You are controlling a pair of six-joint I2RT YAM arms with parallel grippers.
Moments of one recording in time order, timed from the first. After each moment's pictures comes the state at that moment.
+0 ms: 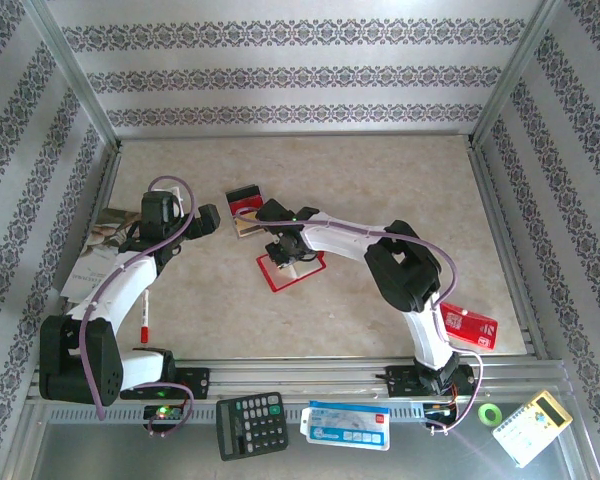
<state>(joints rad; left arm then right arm) -0.04 1.25 0.76 -0.18 0.11 -0.37 0.82 2.09 1.53 -0.70 0.04 0.32</state>
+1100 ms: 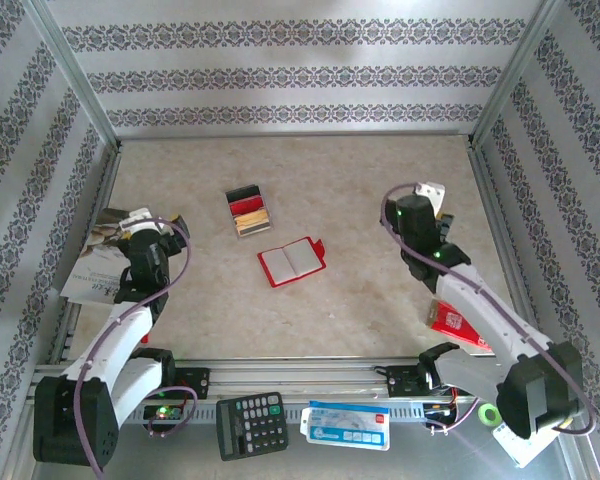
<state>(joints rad) -0.02 0.94 0.38 0.20 -0.37 -0.24 0.35 1.07 0.73 -0.25 0.57 0.37</state>
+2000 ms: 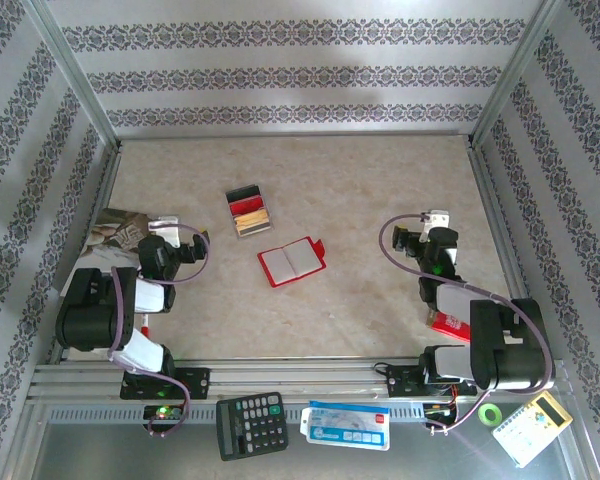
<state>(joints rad) 0.09 1.56 0.28 0.93 0.12 -0.07 -0.01 1.32 0.33 0.56 0.08 0.07</state>
